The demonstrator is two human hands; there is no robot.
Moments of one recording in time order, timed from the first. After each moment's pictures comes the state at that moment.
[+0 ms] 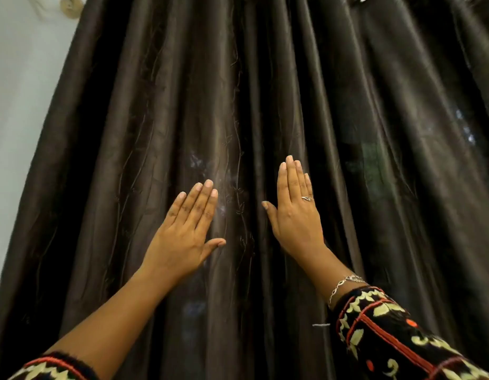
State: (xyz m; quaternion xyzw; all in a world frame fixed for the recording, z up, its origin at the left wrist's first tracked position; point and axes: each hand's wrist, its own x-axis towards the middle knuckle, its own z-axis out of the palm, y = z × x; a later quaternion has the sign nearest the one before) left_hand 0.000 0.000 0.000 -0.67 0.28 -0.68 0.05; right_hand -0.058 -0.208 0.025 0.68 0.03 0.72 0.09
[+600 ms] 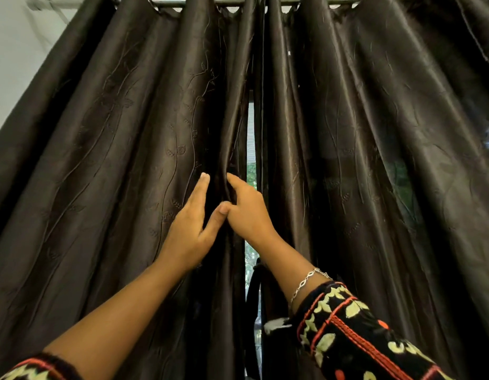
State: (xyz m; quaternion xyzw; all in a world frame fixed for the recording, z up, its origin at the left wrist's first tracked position) left_hand -0.010 -0.132 0.044 -0.64 0.40 -0.53 -0.38; right_hand -0.040 -0.246 0.082 0.75 0.29 0.51 -0.31
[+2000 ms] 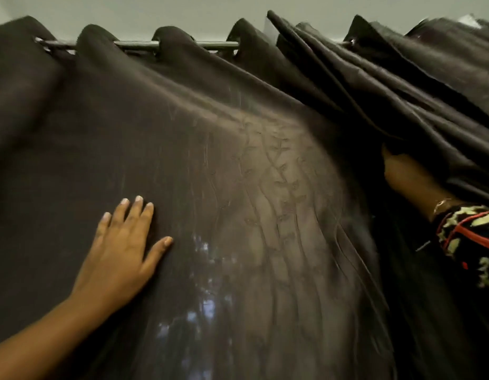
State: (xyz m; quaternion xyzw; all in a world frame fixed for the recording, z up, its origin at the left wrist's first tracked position) left_hand 0.082 -0.267 0.128 -0.69 0.15 -0.70 -0.13; right_hand -0.049 -0.665 0.254 0.69 -0.13 0.68 -0.20
